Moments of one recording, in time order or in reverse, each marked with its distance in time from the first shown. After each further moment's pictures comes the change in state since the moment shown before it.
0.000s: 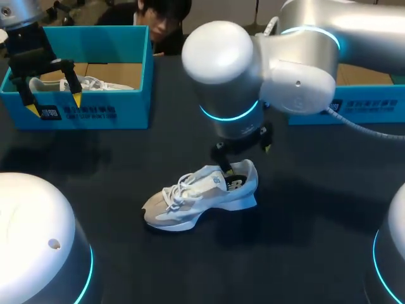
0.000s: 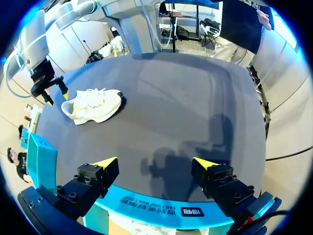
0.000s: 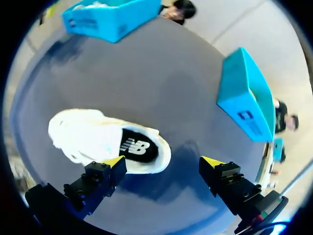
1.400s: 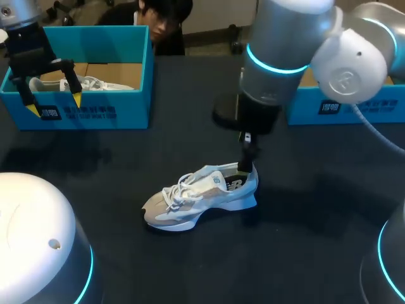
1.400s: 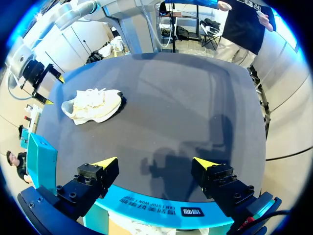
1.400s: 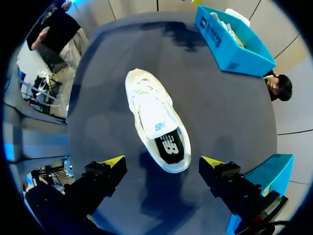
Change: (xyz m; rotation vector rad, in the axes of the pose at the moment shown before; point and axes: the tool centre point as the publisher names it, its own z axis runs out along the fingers) left arm 0.000 0.000 0.000 0.000 0.000 0.000; right arm 0.002 -0.001 -0.034 -0.180 0.406 -0.883
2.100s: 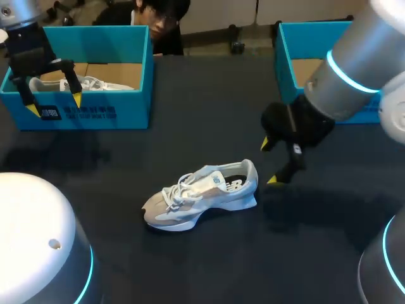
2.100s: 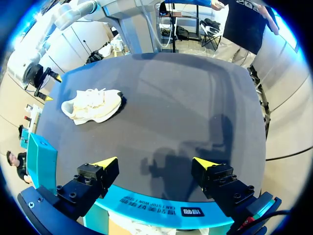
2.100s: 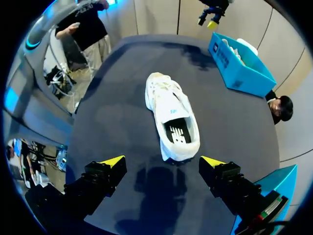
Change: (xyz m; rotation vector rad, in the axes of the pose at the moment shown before) left arm 0.000 0.000 0.000 0.000 0.000 0.000; right arm 0.008 -0.062 0.001 -0.262 0.035 -0.172
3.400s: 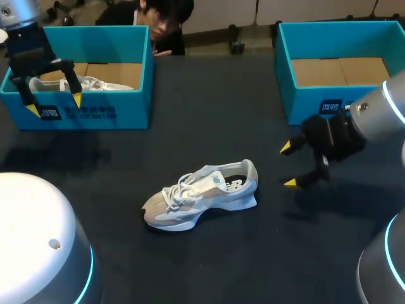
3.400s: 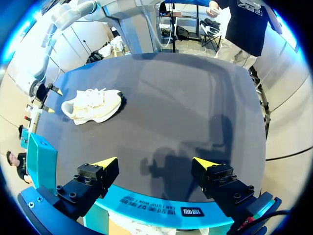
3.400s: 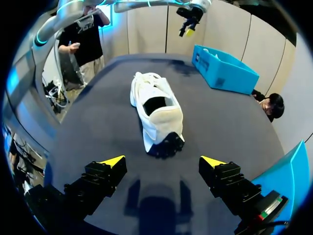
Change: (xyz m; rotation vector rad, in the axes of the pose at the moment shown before) left arm 0.000 0.000 0.000 0.000 0.000 0.000; right arm -0.027 -0.068 0.039 -0.258 -0.076 0.062
